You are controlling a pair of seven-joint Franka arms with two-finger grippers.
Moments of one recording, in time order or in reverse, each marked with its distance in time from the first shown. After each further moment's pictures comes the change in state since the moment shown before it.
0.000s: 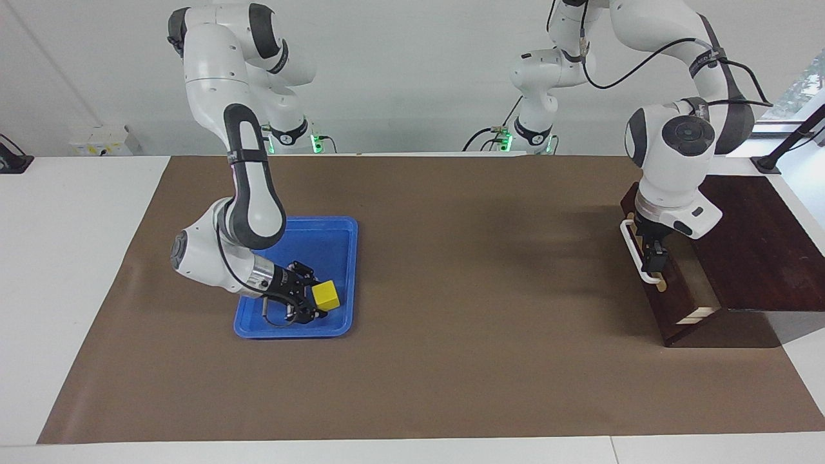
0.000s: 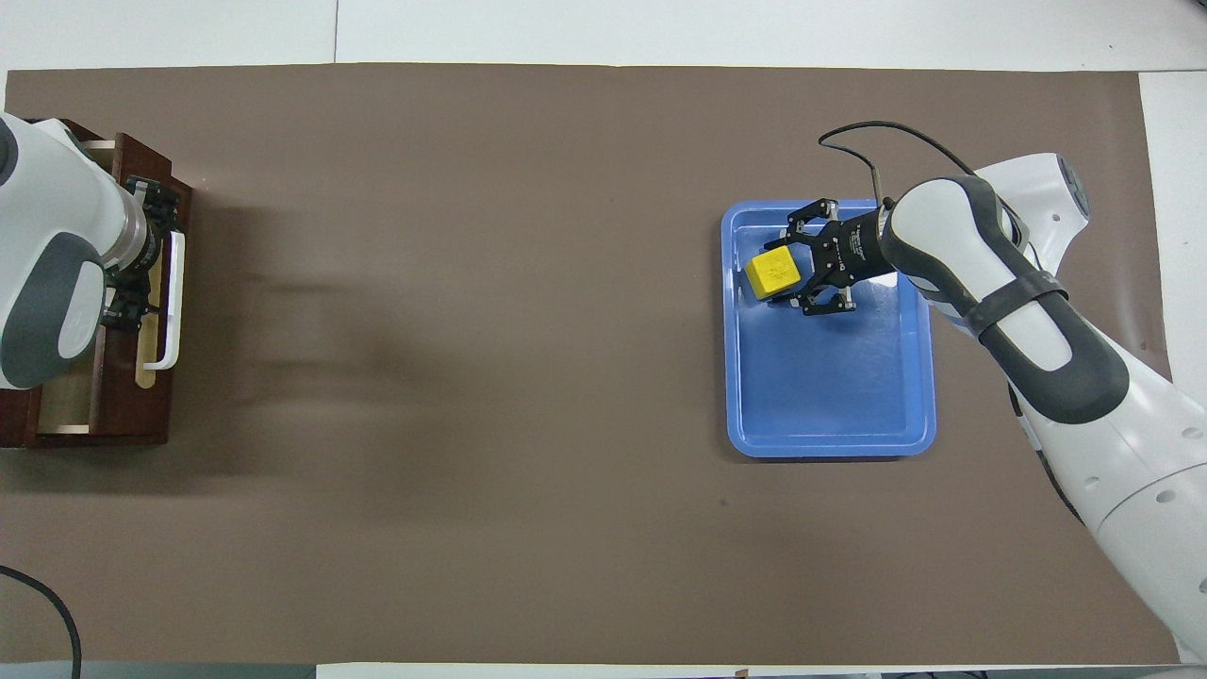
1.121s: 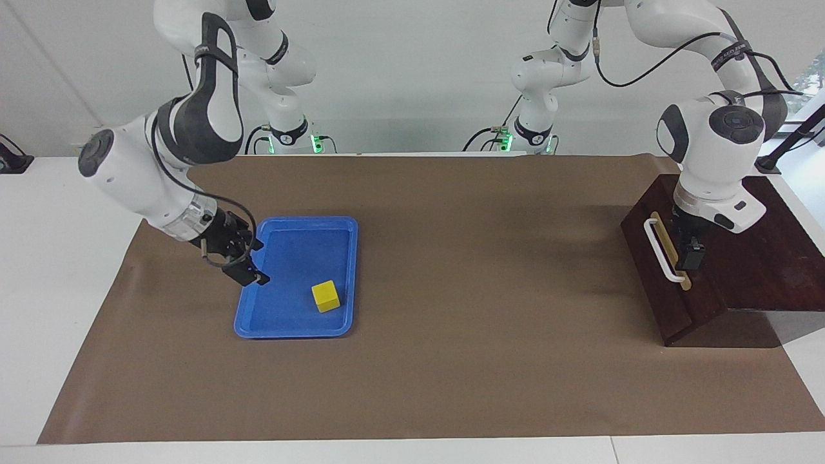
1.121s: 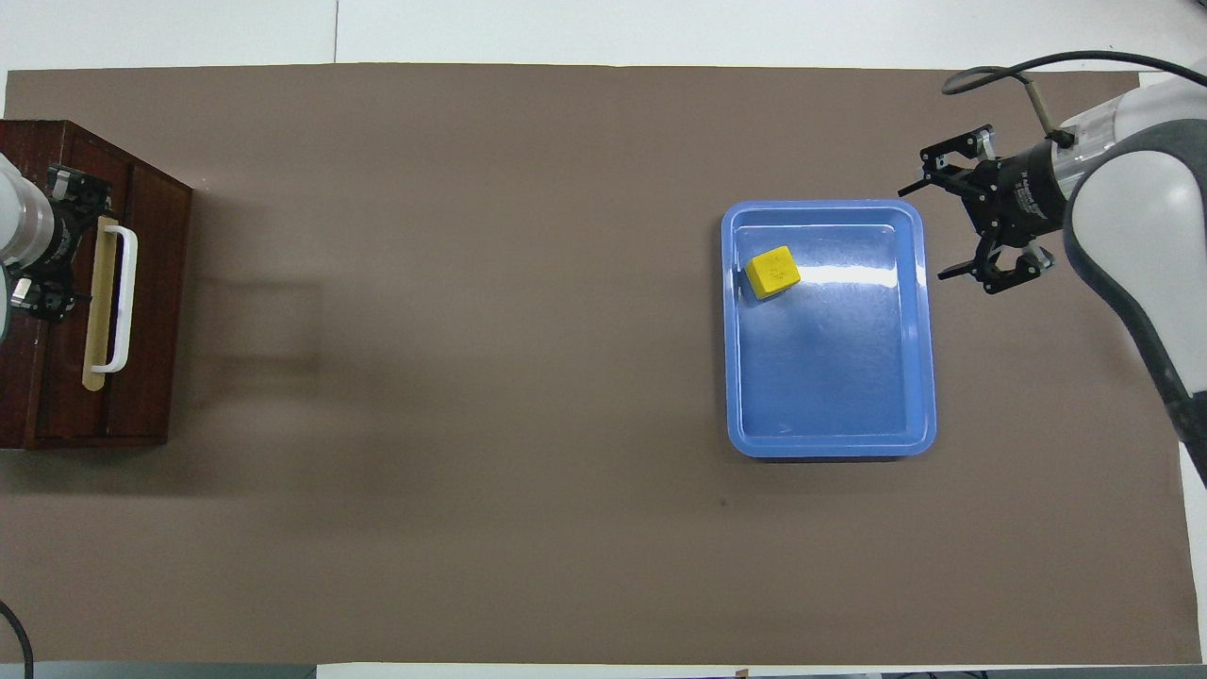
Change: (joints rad) left arm 0.069 -0.008 -0.029 0.042 -0.090 0.022 0.190; right arm -0.010 -0.334 -0.075 0.167 -0.495 -0.369 -0.139
